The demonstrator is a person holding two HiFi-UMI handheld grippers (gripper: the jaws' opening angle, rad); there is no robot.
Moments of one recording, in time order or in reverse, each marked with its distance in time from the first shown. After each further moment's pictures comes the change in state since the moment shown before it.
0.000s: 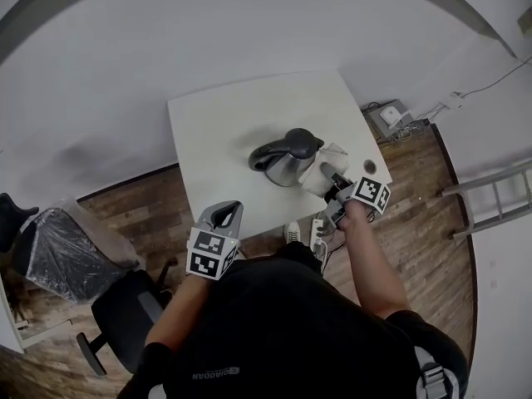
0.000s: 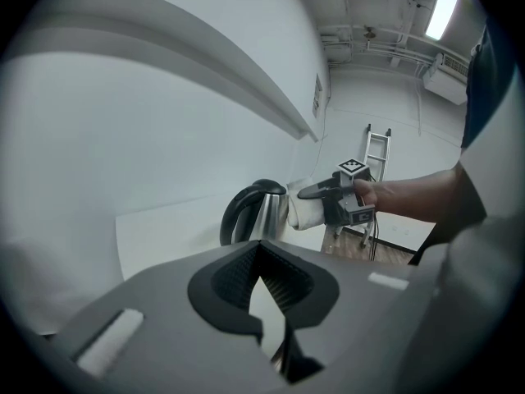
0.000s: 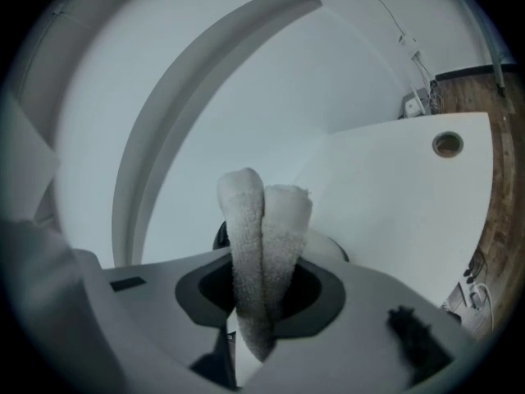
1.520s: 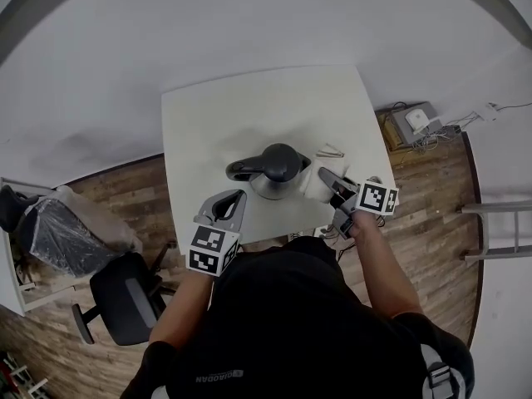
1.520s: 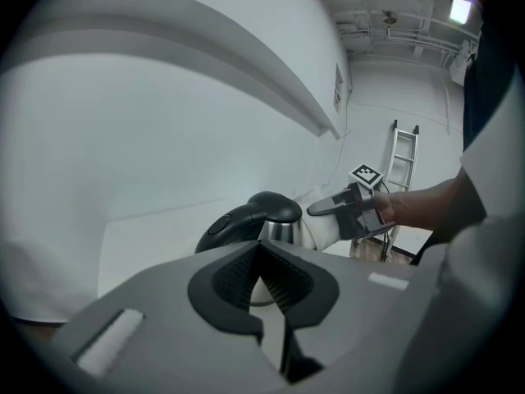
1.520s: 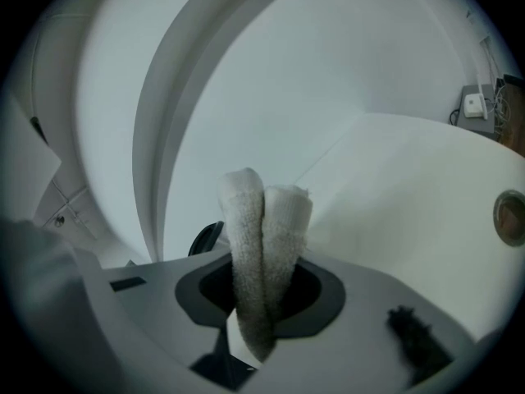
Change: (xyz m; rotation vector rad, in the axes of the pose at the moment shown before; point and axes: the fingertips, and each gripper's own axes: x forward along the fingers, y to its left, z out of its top) left arm 0.104 -0.017 0.056 -0.059 0.015 0.139; right arm 0.031 -0.040 0.048 -0.158 0.316 0.177
